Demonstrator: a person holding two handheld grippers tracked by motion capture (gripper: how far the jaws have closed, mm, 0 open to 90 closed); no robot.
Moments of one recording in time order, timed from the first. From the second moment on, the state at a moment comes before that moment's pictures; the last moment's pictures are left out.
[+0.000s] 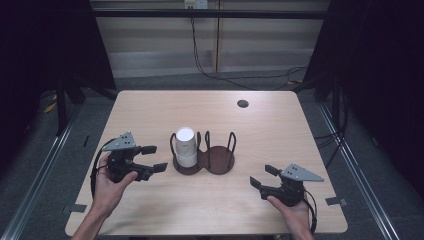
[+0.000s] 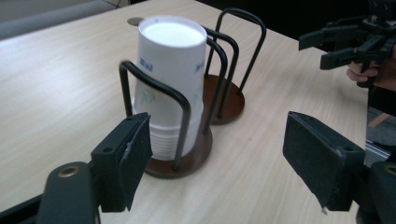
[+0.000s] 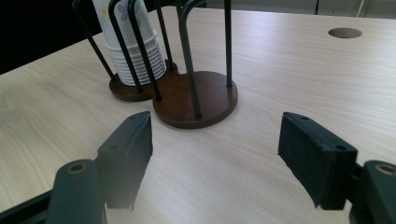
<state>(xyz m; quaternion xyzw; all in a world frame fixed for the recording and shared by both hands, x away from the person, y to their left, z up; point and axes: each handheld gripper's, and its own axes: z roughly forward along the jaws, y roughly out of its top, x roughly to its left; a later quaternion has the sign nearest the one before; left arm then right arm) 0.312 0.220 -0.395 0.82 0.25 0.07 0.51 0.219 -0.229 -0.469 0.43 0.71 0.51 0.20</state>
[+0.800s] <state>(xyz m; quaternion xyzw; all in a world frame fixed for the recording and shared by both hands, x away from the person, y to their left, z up) 0.343 0.178 -0.367 0.84 0.23 0.09 0.49 0.217 -0.230 -0.467 0.43 0.71 0.51 0.20</state>
